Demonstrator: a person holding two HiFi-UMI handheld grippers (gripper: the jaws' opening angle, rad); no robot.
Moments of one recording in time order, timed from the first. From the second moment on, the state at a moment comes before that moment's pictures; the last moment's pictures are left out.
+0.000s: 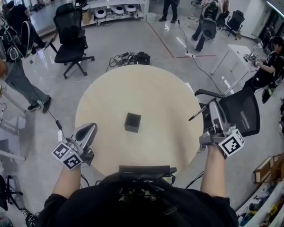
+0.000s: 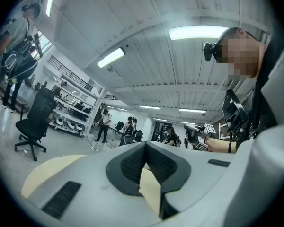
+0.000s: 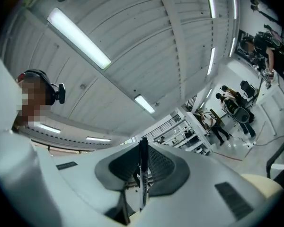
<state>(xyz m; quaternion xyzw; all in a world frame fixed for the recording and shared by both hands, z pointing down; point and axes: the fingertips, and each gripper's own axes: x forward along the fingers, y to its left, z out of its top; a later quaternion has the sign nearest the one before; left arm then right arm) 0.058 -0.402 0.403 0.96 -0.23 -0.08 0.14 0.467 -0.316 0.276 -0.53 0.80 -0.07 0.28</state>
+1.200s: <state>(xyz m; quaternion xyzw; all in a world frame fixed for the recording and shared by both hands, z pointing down) 0.010 -0.404 0.494 0.93 -0.31 -0.02 0.22 0.353 -0.485 0.436 -0.46 0.85 -0.17 0.21</state>
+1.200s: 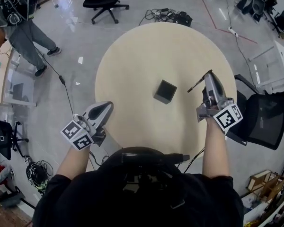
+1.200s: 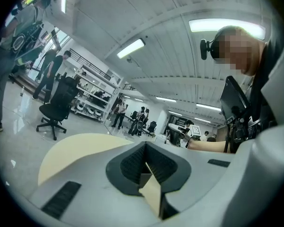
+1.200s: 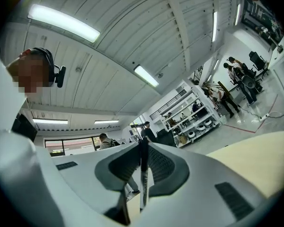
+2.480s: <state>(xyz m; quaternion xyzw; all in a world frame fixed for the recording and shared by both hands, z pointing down) 0.002 -0.426 0.551 0.91 -0.31 0.01 0.28 0.291 -0.531 0.615 -0.45 0.85 -0.26 0.10</state>
